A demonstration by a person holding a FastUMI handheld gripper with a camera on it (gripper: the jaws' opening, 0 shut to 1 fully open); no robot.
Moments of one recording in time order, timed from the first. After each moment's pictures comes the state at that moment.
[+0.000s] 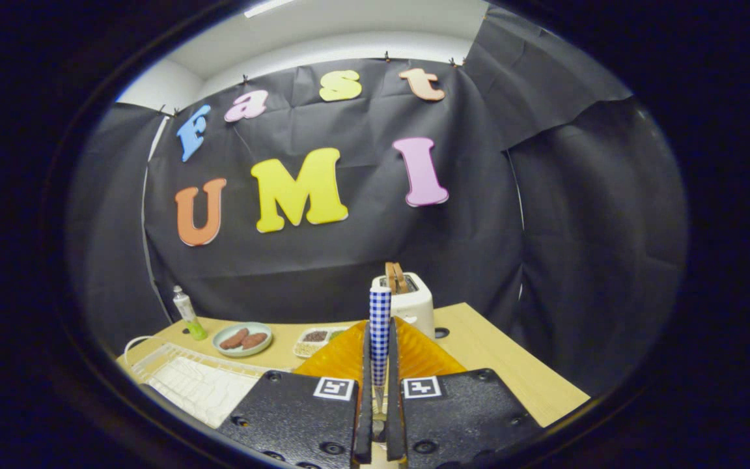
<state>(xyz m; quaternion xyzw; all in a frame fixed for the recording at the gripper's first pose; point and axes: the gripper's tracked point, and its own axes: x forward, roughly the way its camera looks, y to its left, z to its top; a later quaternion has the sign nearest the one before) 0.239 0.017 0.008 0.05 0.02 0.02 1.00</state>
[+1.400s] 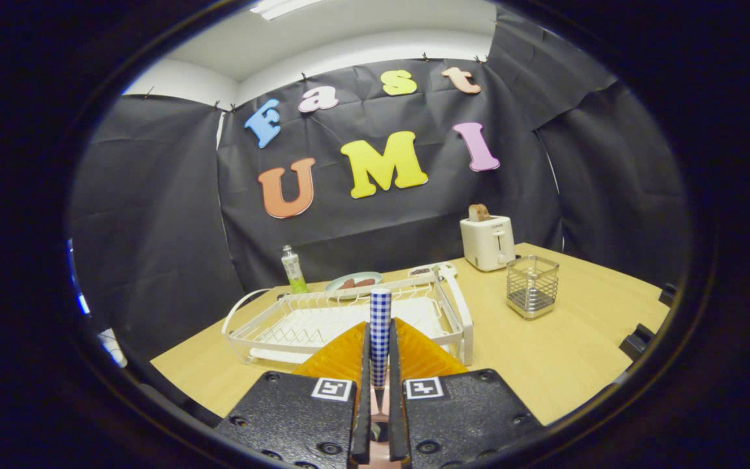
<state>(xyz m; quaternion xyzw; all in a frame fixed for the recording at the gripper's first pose) 0.048 0.230 -0.171 0.06 0.07 0.10 0.99</state>
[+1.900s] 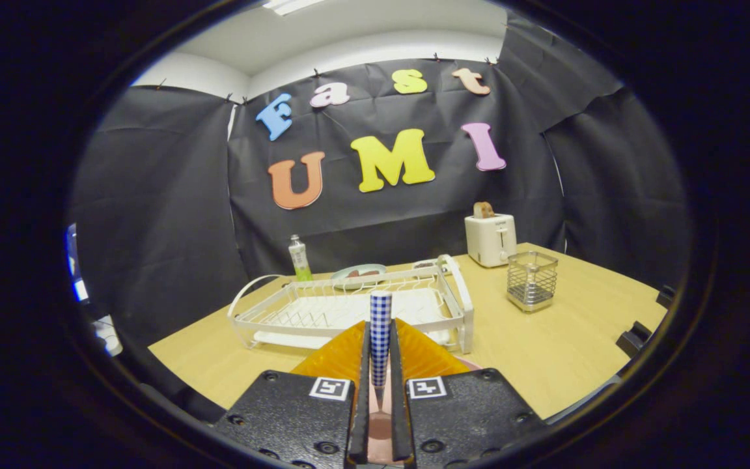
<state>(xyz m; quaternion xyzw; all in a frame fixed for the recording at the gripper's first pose) 0.027 0.221 -0.176 0.03 0.07 0.12 0.99</state>
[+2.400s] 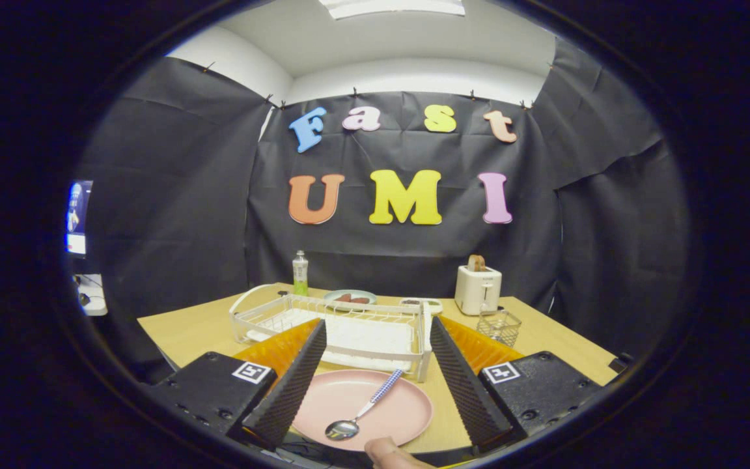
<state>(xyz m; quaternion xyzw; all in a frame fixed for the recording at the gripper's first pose) -0.021 0.172 -0.108 -0.06 -0.01 0.11 0.99</state>
